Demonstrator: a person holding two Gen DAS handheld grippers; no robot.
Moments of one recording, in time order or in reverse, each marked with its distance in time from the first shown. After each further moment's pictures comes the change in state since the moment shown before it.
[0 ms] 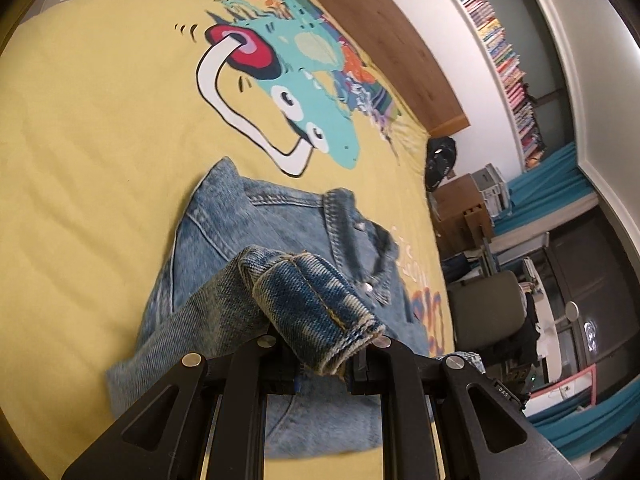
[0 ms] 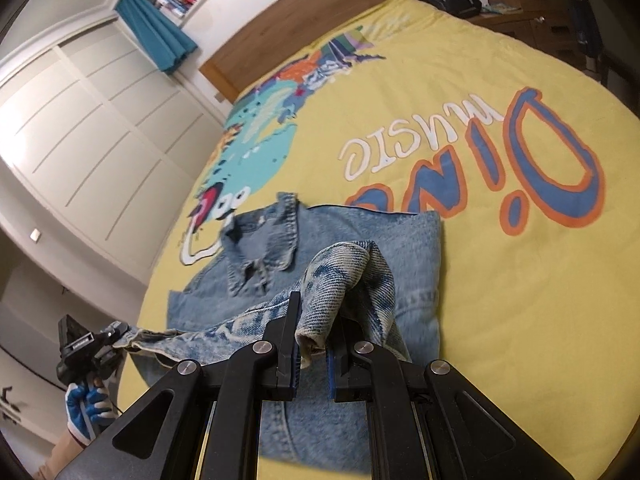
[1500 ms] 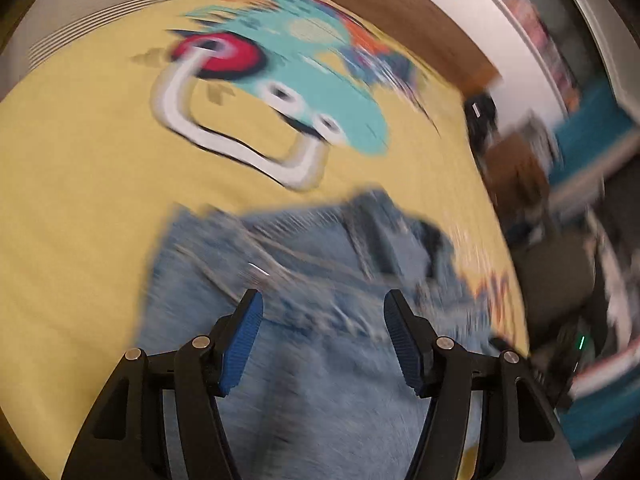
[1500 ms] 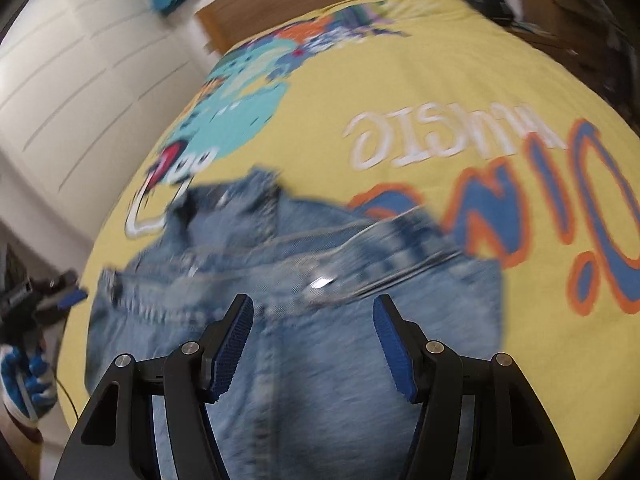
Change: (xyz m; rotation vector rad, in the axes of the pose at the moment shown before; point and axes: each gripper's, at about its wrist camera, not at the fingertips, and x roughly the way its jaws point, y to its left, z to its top) left arm 0.070 -0.054 0.010 0.227 0.078 0.244; right arm 0.120 0.033 0.020 -0.193 0.121 -0.143
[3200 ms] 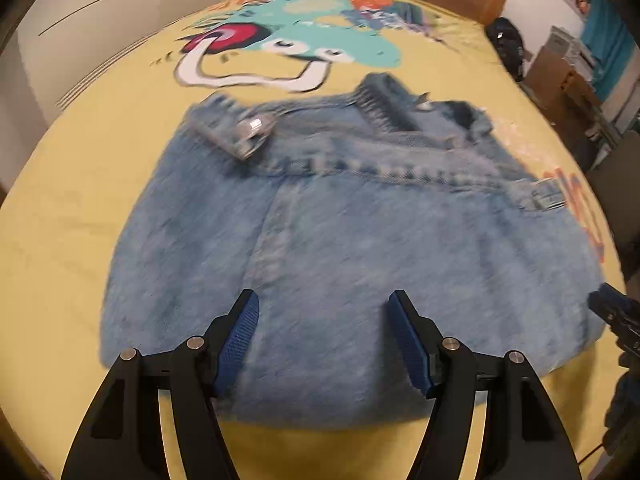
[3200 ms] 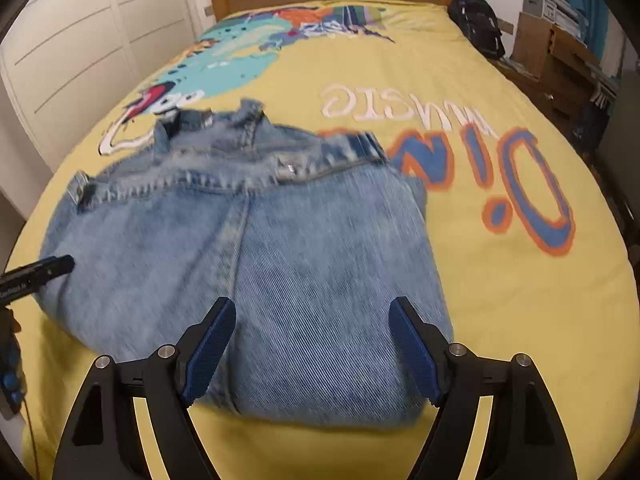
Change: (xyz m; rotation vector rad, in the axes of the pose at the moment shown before) left arm 0.018 -0.037 -0.118 0.144 0.028 0.368; right arm -0.056 0.010 -0.087 -0.152 0.032 -0.253
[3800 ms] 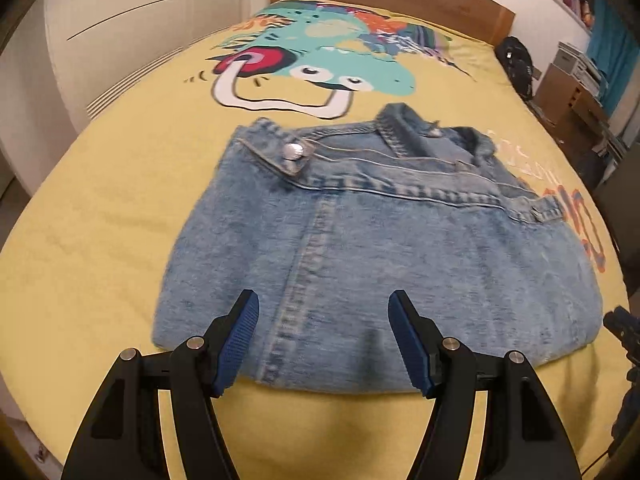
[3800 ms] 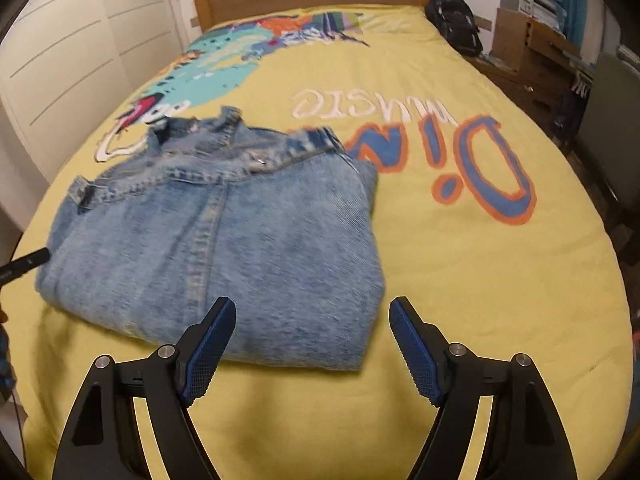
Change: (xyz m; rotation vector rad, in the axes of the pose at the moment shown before) left arm -0.042 0.004 -0.014 -0.013 -0.076 0.022; right arm -0.041 -0.020 -0.024 0.039 -0.041 -0.020
